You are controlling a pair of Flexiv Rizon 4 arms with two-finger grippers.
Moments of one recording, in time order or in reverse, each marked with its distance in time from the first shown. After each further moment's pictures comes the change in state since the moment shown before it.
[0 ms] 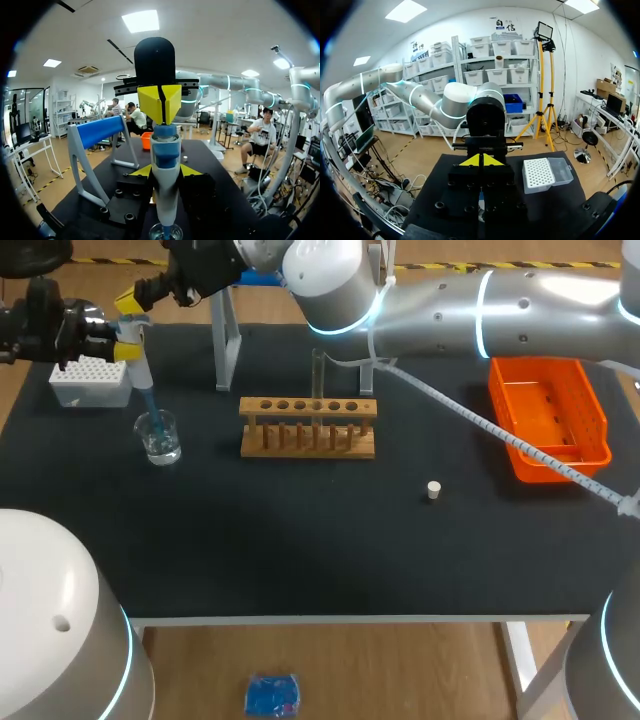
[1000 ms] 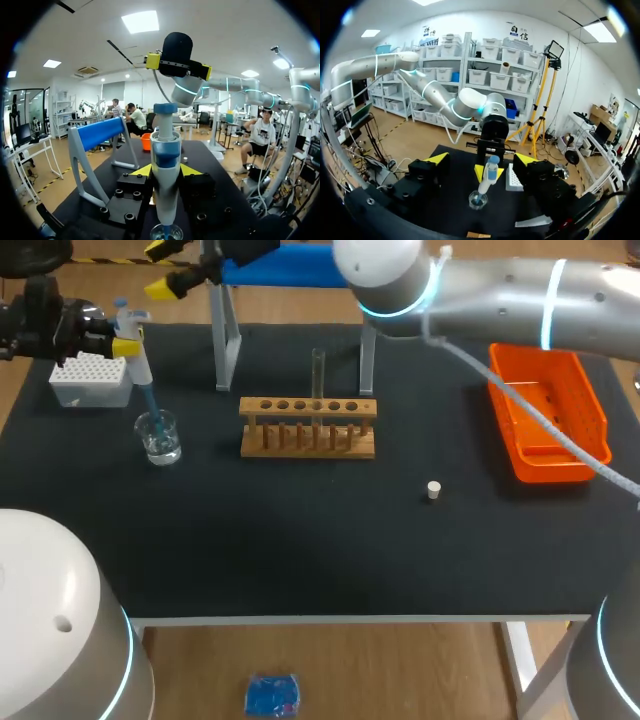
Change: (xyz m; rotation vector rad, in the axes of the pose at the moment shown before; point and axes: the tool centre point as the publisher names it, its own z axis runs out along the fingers) left arm -0.001 -0.005 -0.001 0.001 0.001 0.002; right arm 0.039 0.034 -0.085 0.044 -0.093 -0.225
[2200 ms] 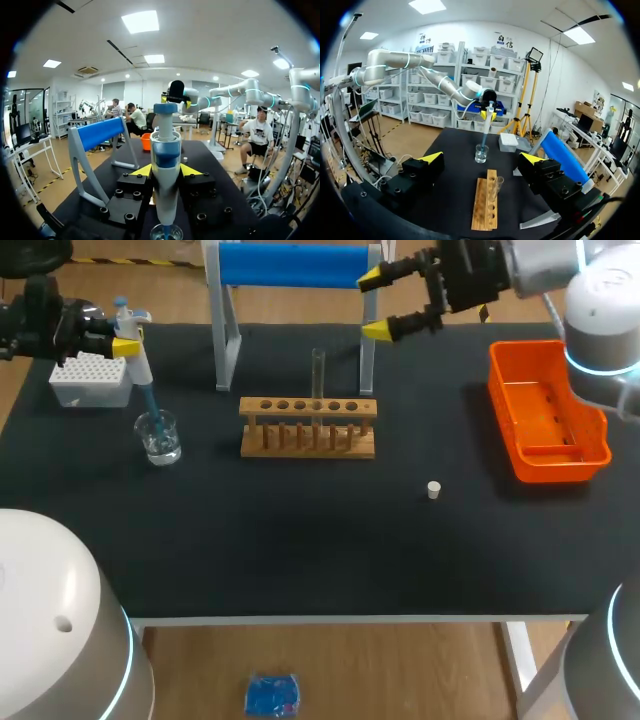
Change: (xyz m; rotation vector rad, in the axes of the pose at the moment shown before) left arm 0.000 0.000 0.000 0.000 0.000 0.000; right arm 0.054 -0.160 -0.227 -0.085 -0.096 0.044
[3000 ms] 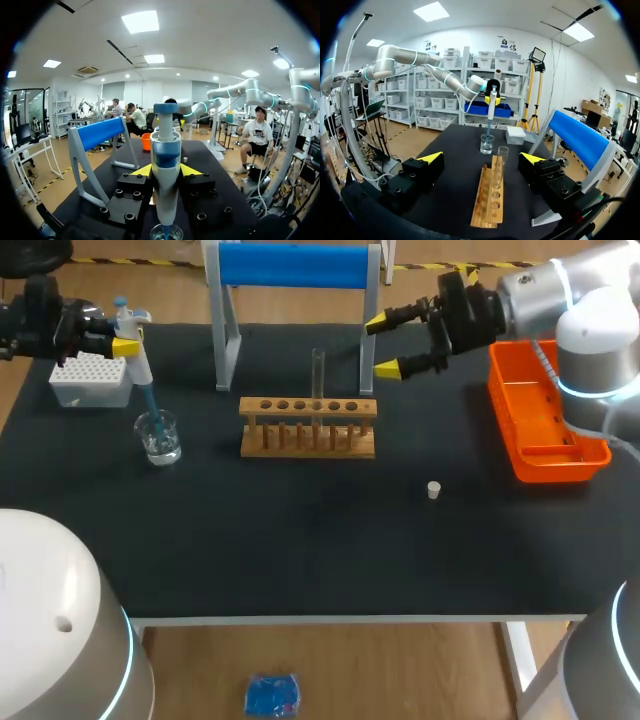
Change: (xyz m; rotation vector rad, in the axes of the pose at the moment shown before) left arm 0.000 0.000 0.000 0.000 0.000 0.000; right arm -0.008 -0.087 0.019 -0.064 0.073 0.036
